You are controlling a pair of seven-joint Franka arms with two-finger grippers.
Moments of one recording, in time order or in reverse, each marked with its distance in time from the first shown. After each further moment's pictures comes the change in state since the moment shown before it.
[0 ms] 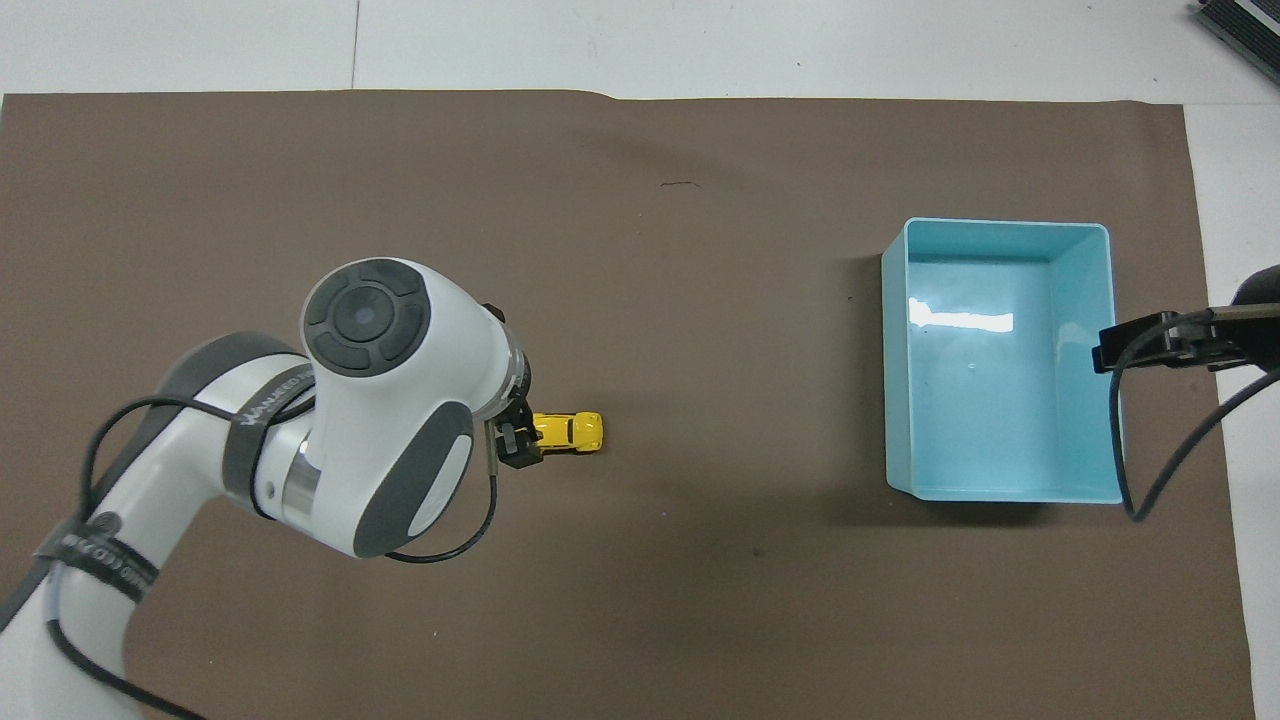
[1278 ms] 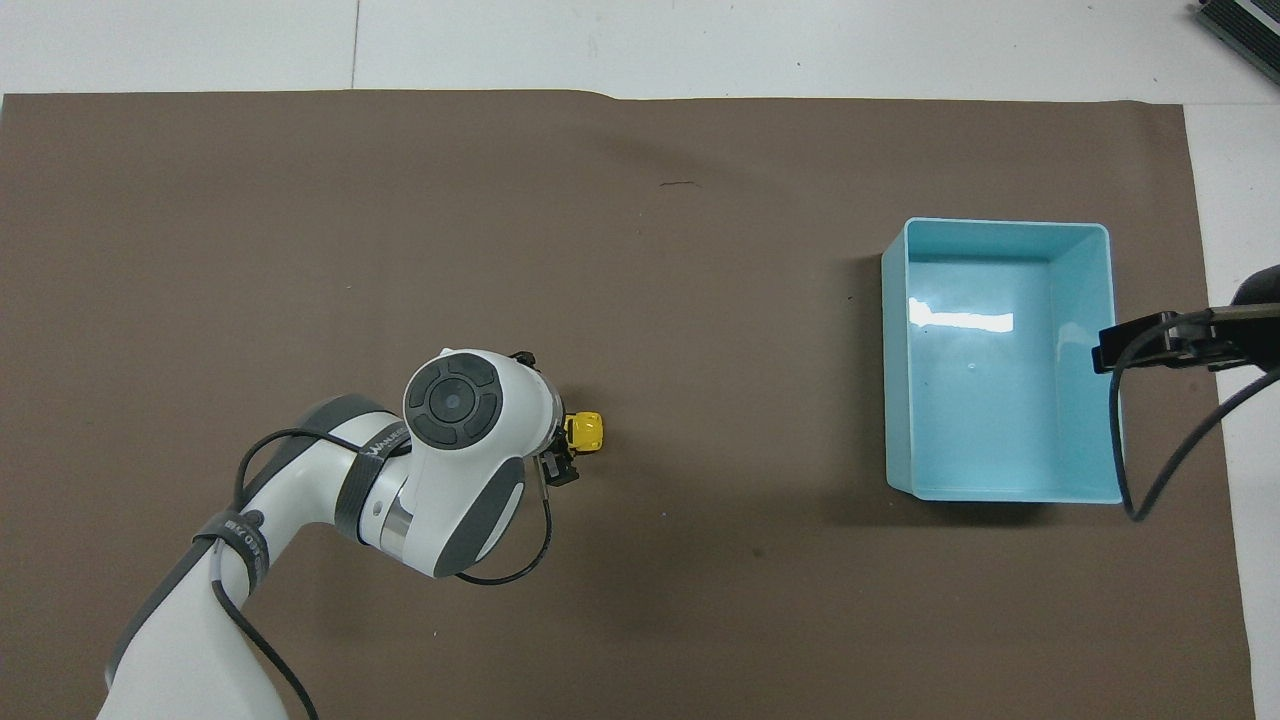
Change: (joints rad) left arm -0.054 0.079 0.011 -0.208 0.000 0.337 -0.093; right arm 0.000 0.000 0.000 -0.001 0.000 0.000 0.000
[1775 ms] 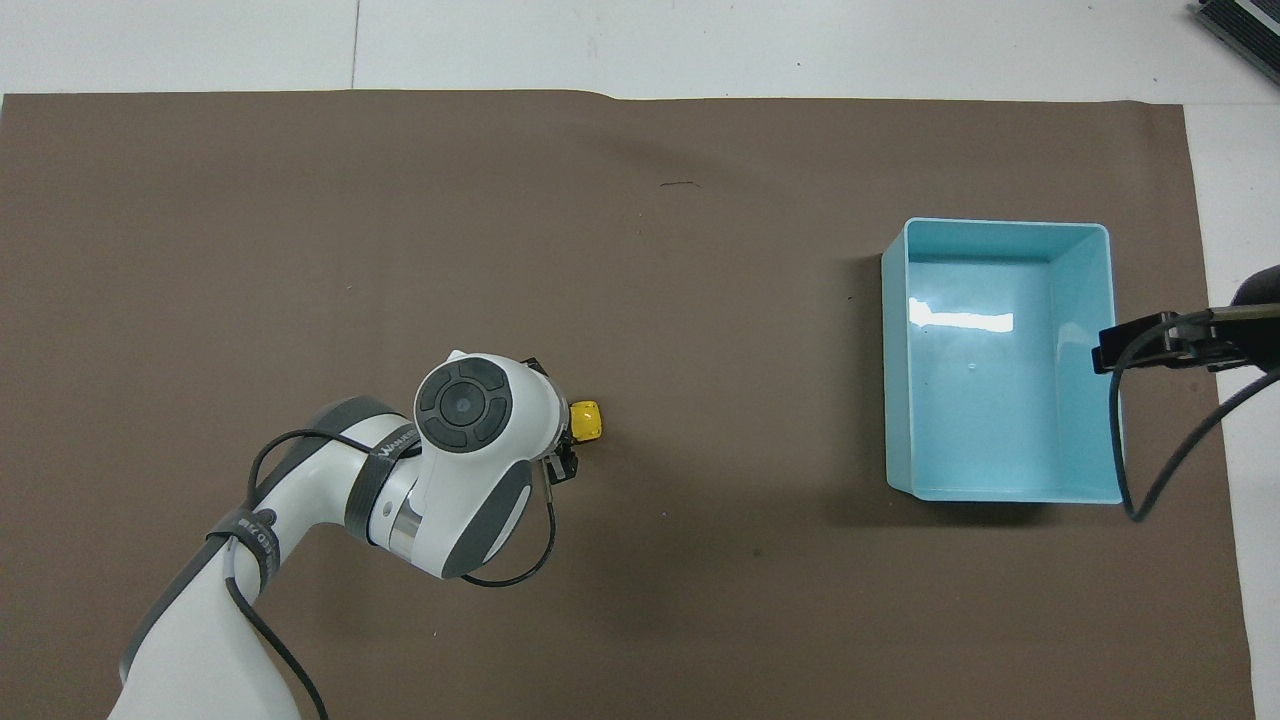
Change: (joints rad) left arm -0.004 0.008 -0.007 0.000 0.002 0.012 0.041; right arm 0.000 0.000 0.000 -0.001 0.000 -0.001 0.000
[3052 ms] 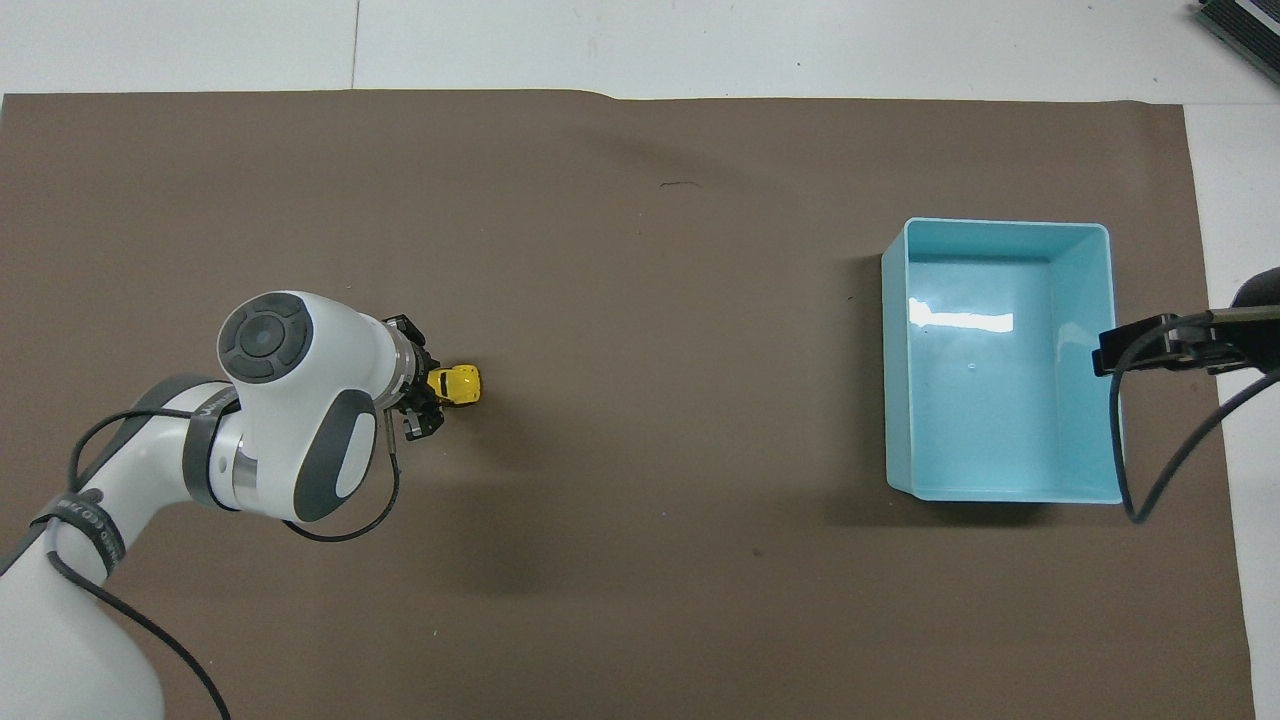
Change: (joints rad) left arm 0.279 -0.040 0.011 -0.046 -0.004 -0.028 0.355; right arm 0.000 0.000 -0.001 -0.002 0.000 -0.005 0.000
